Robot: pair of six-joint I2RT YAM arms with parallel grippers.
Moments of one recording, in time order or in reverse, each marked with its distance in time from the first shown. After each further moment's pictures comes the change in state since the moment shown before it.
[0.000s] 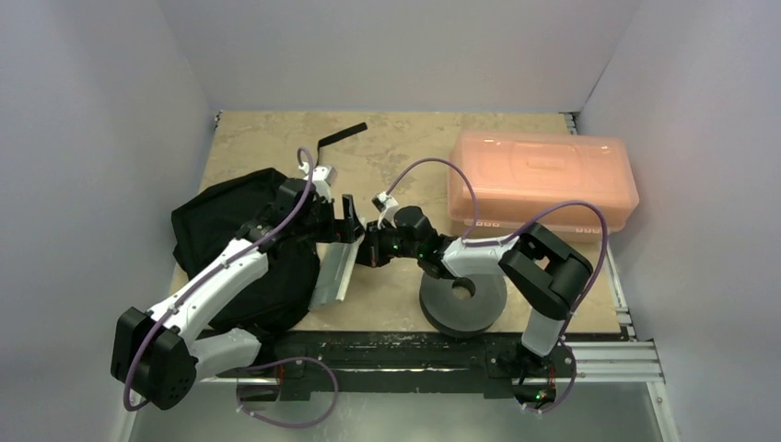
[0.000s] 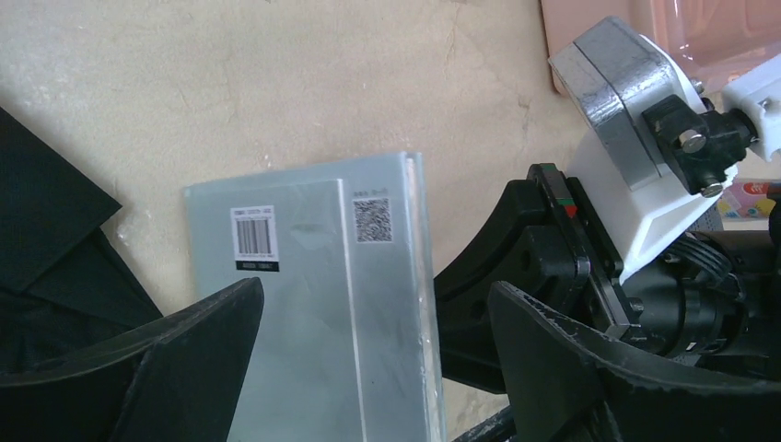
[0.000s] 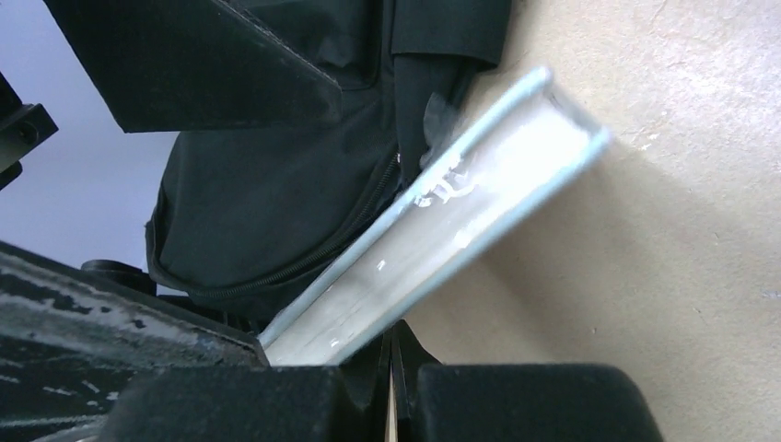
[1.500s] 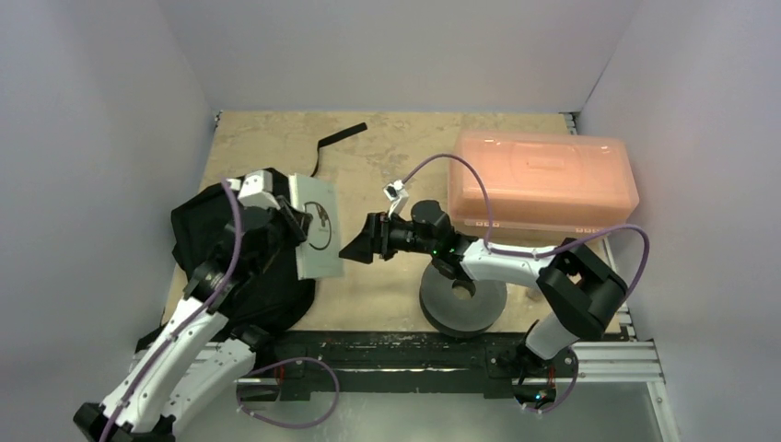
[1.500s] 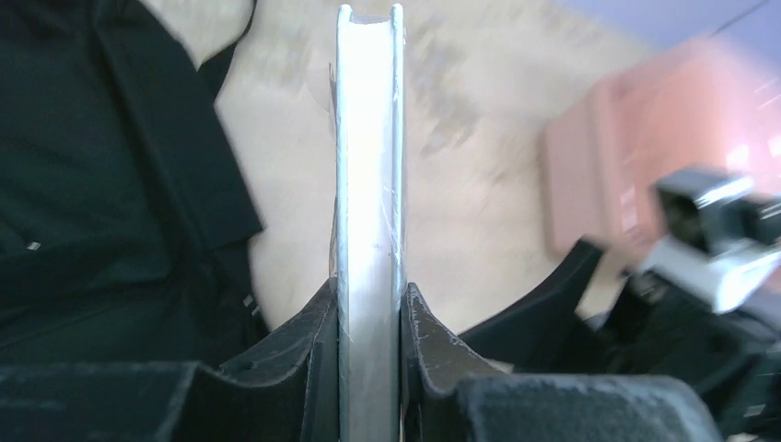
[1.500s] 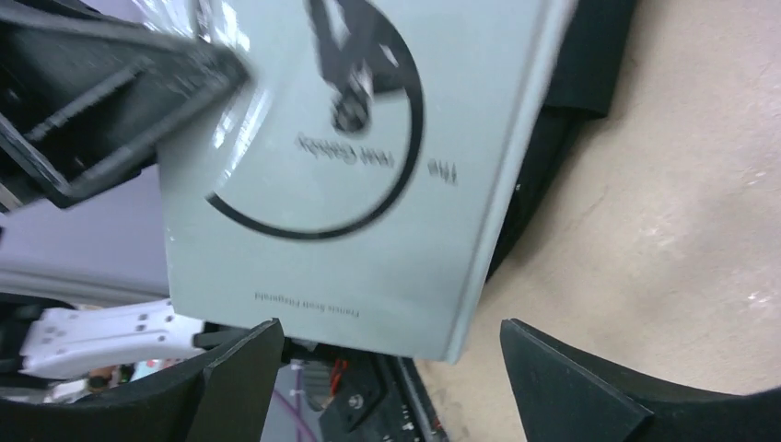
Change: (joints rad) left arm 0.001 -0.397 -0.041 -0.145 -0.392 -0.129; right arm -0.012 -0.172 -0.013 -0.006 -0.066 0.106
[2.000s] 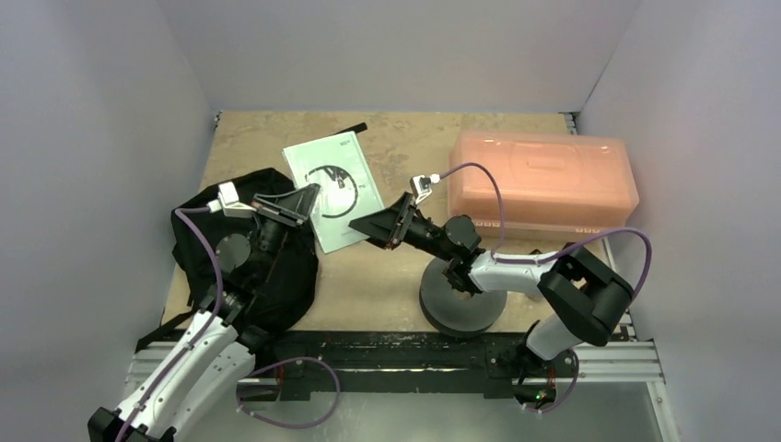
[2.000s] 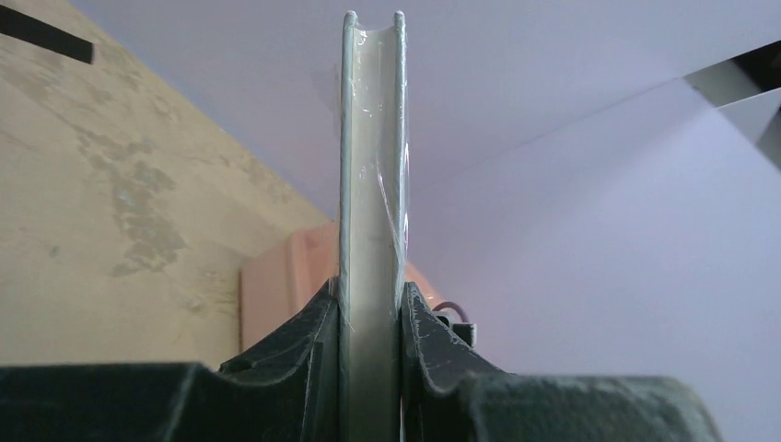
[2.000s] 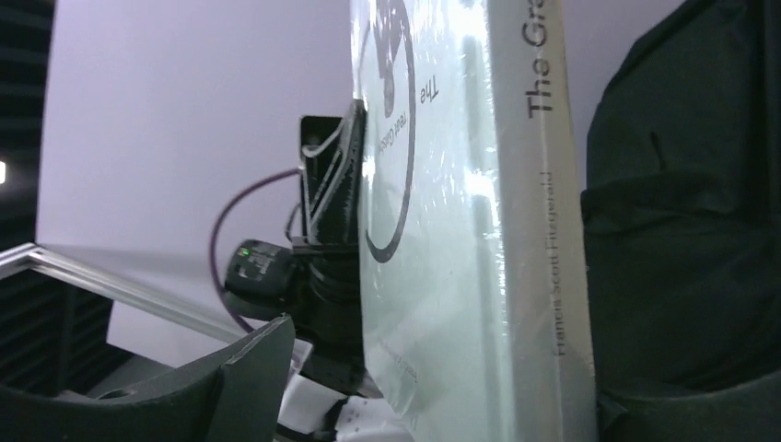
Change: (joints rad) left arm 0.034 -0.174 -0.278 0.728 0.060 -0.515; right arm -0.005 -0.058 -0.161 0.612 0.053 0.563
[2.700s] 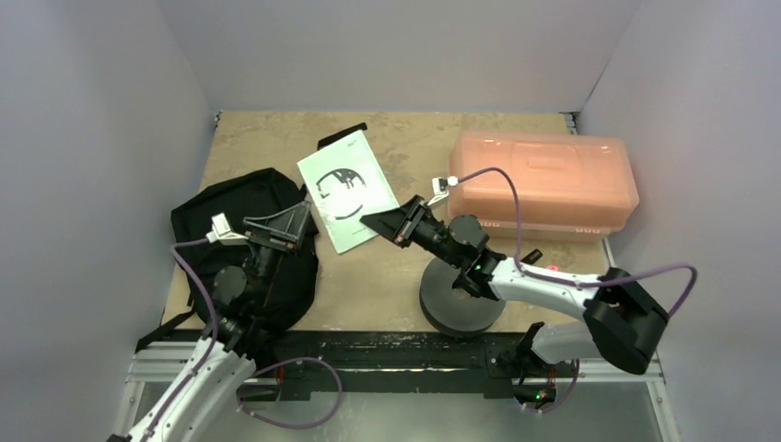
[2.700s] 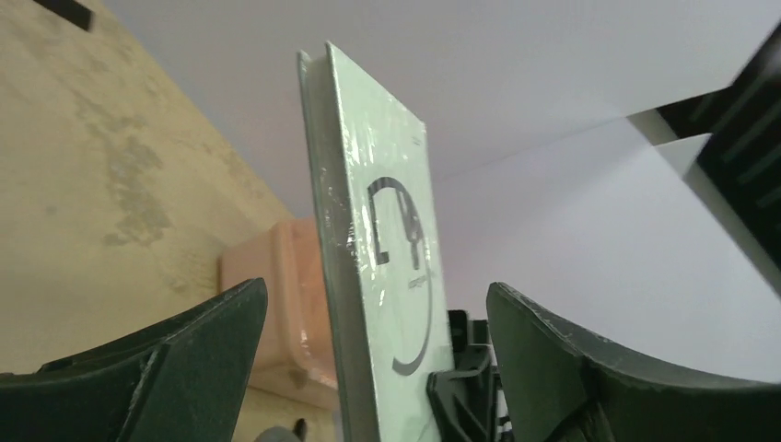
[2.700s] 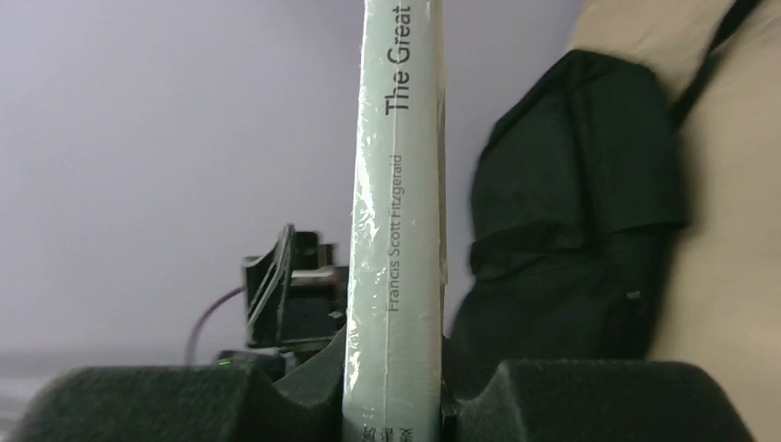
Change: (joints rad) left arm 0.020 -0.142 -0.304 0.305 0.010 -0.202; right arm 0.034 -0.169 -0.023 -0.243 0.274 -0.039
